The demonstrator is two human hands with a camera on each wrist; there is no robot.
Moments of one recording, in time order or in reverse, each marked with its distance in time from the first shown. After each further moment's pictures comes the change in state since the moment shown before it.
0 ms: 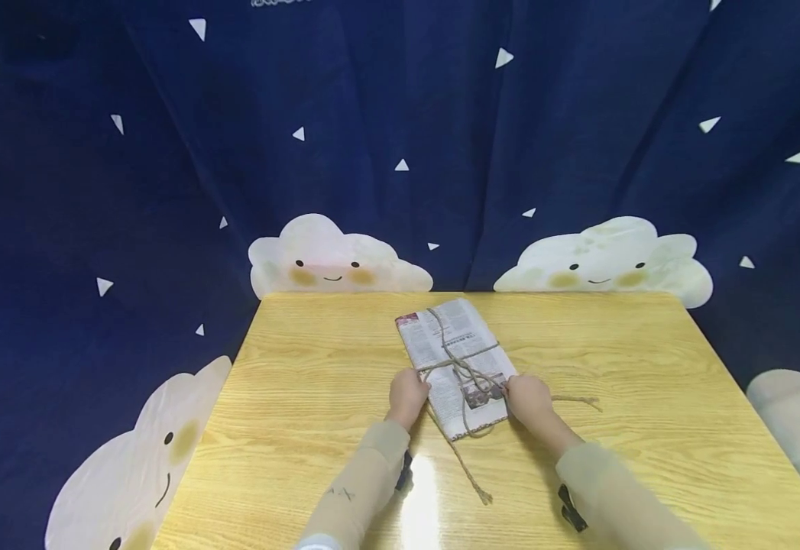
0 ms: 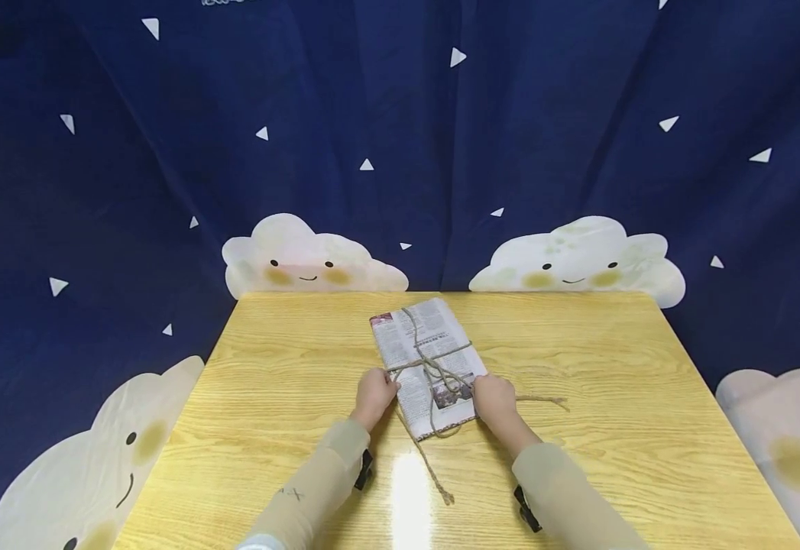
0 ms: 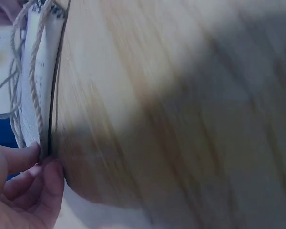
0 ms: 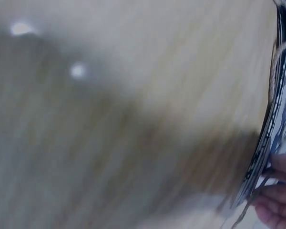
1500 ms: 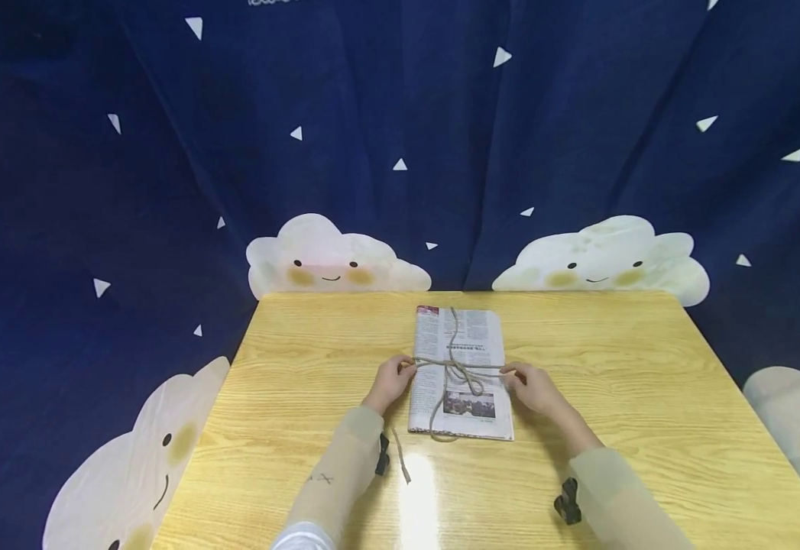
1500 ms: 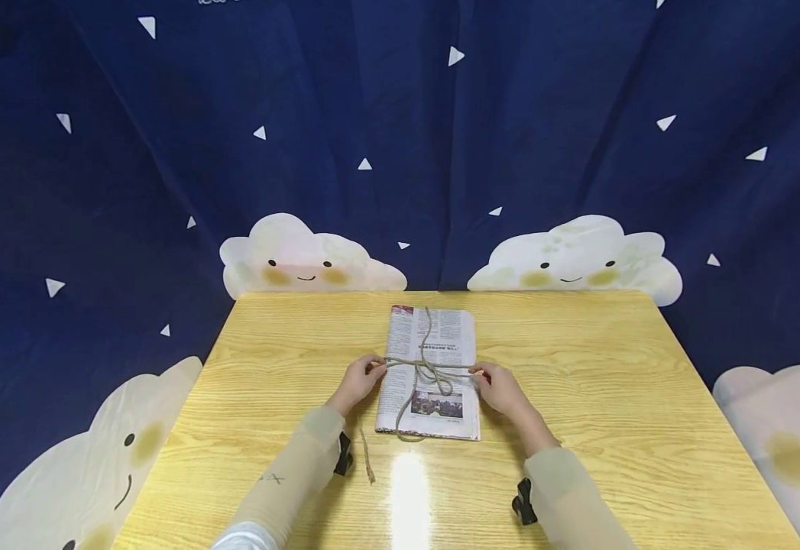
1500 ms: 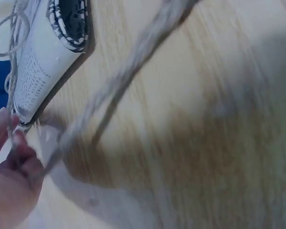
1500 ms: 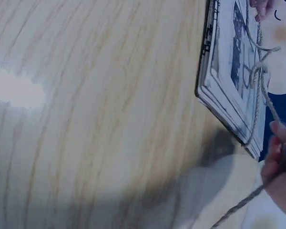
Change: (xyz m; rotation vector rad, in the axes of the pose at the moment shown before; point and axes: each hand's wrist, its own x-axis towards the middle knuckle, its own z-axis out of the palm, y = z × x) left_hand 0.036 -0.045 -0.008 -0.270 -0.172 0.153; right_hand 0.002 0.024 -0.015 0.705 -0.091 0.033
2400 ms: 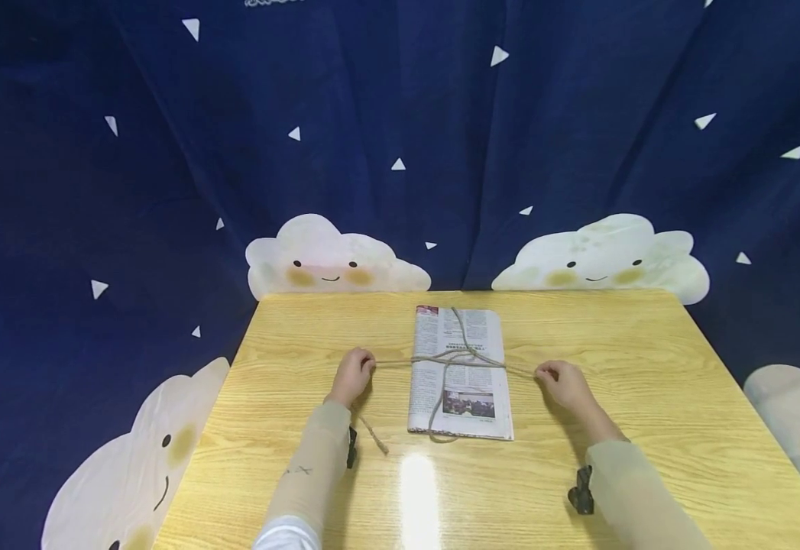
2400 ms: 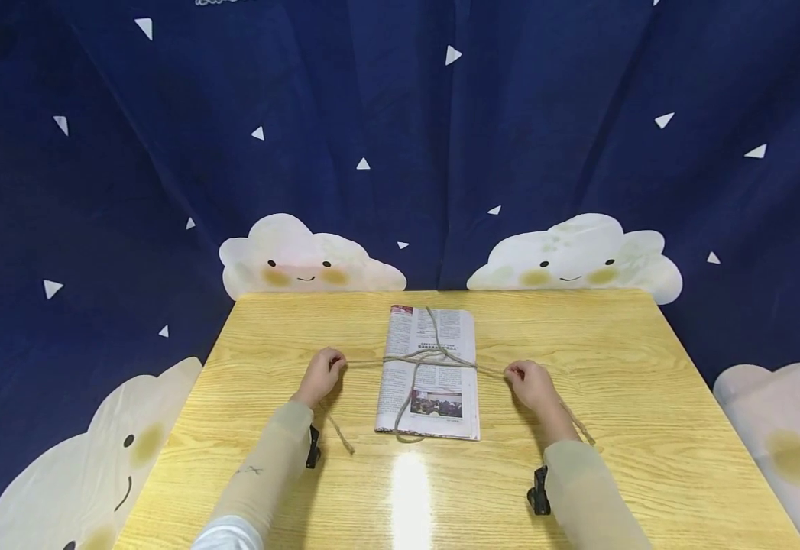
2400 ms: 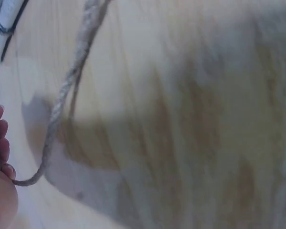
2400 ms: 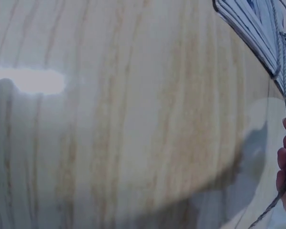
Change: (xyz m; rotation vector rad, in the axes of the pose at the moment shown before) left_hand -0.011 -0.026 -0.064 0.165 0.057 0.079; right_hand -0.008 0.044 -0.028 -0.065 0.084 0.087
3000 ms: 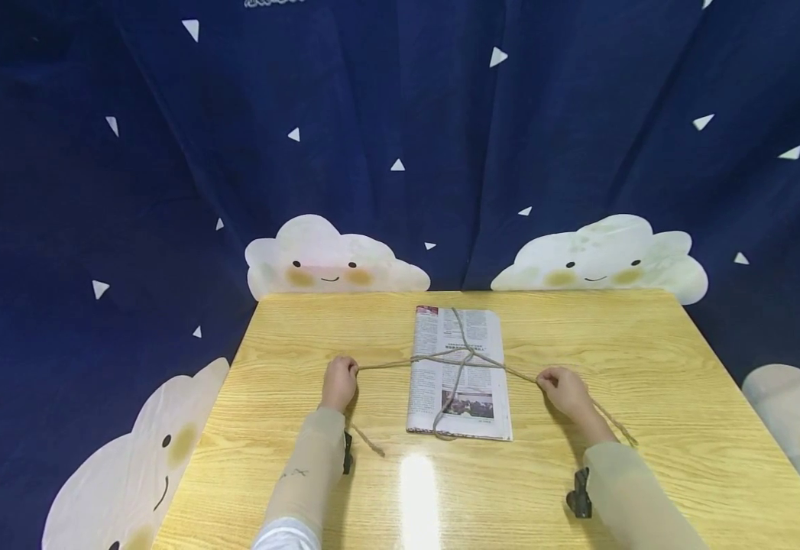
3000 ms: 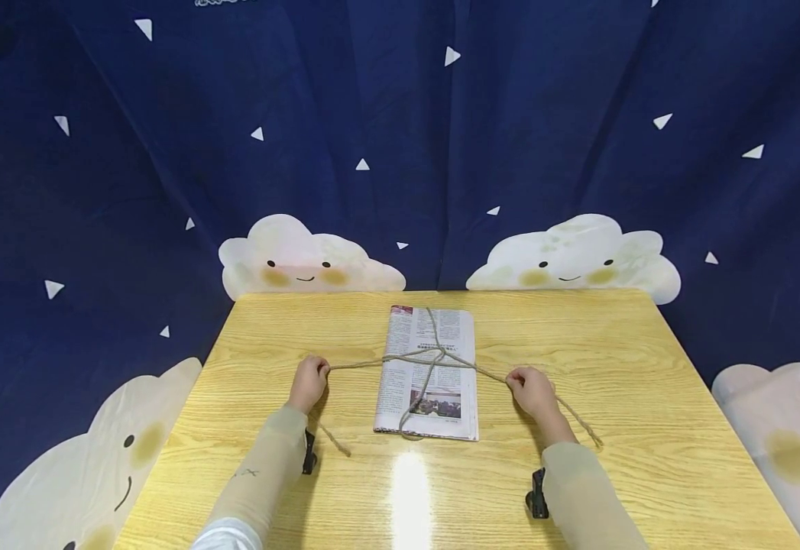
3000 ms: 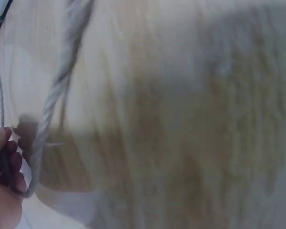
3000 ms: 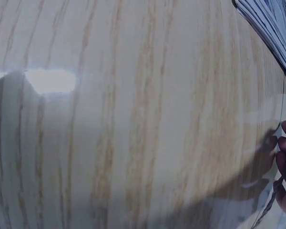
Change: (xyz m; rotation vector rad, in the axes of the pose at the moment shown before) left_hand -0.013 -0.013 -0.003 0.118 0.106 -0.158; right_hand -0.003 0.015 0.011 -0.046 -0.008 0.058
